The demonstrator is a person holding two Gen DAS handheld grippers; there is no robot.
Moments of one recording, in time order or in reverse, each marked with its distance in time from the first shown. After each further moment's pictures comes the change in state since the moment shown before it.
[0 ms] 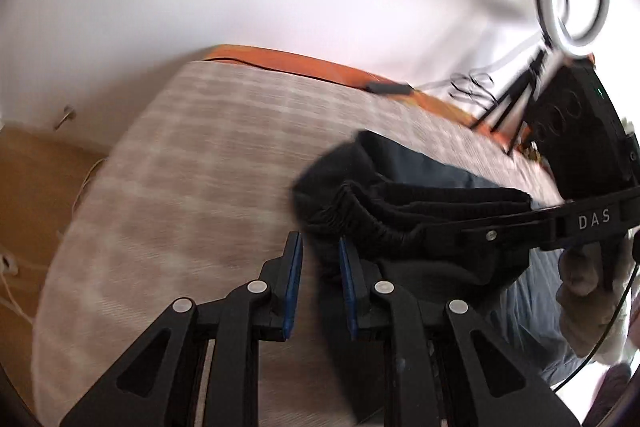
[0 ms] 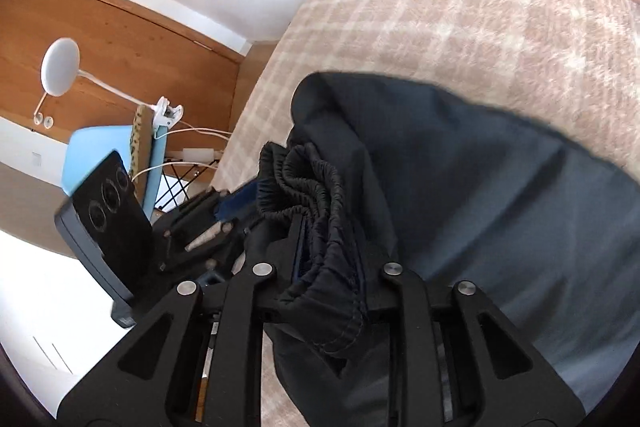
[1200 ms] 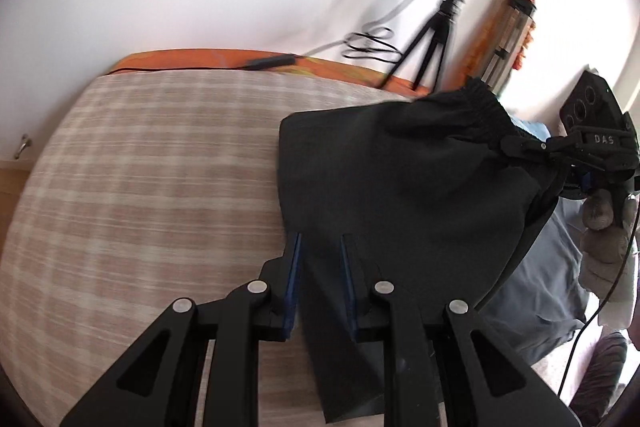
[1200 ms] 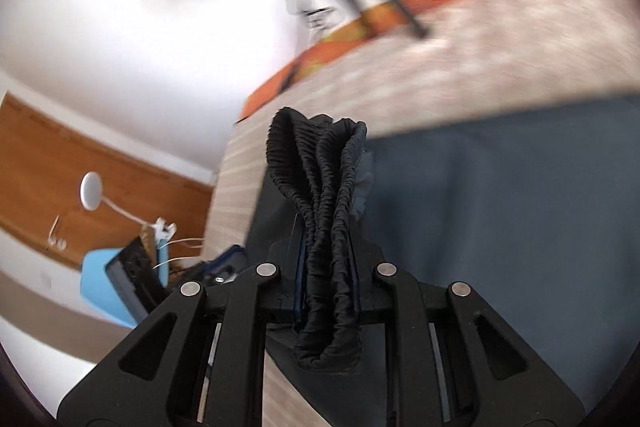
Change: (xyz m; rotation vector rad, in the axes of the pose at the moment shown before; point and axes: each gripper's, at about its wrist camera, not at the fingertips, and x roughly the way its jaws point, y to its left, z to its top) left arm -0.011 -0.121 -0.022 0.121 0.067 -0.111; right arm -0.228 -0.104 -0.179 0.345 -0.457 -0.088
